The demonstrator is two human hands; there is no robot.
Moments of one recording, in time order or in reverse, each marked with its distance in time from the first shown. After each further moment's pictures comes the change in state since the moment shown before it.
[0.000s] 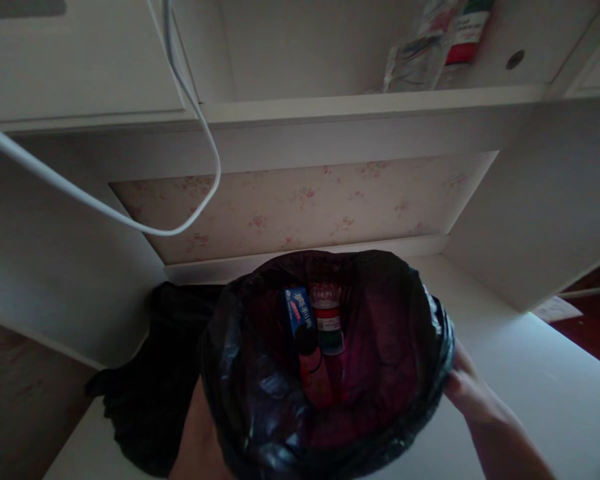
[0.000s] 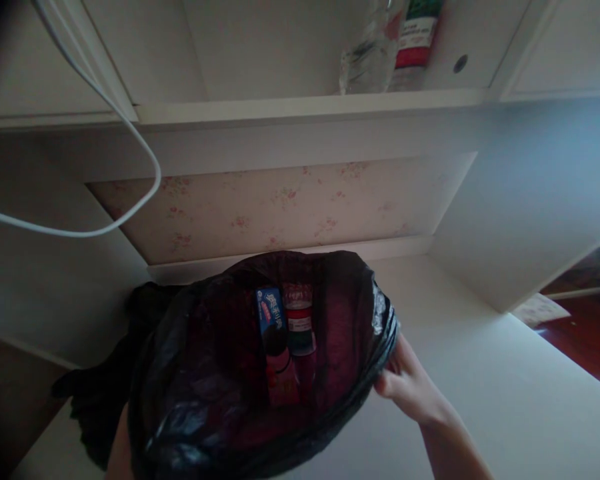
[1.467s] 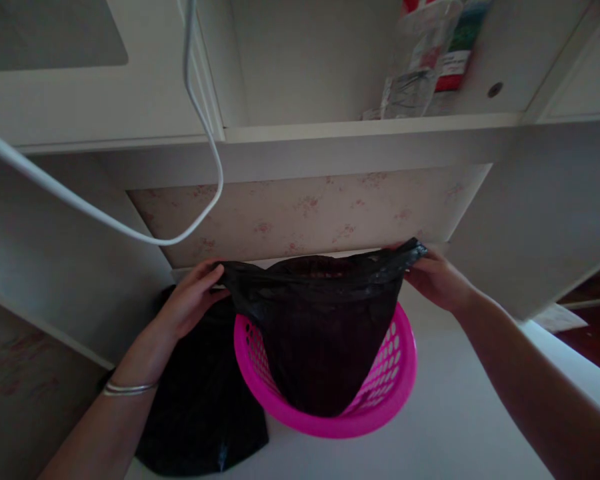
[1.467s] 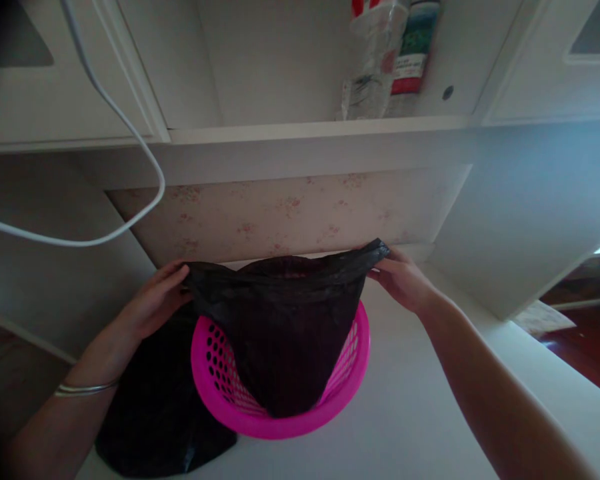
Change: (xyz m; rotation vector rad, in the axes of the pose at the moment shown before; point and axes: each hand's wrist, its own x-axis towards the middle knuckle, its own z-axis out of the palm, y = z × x) left_hand 0.175 0.046 -0.029 -0.499 -0.258 -0.176; right_hand 0.145 -0.055 -0.030 0.027 -0.080 0.038
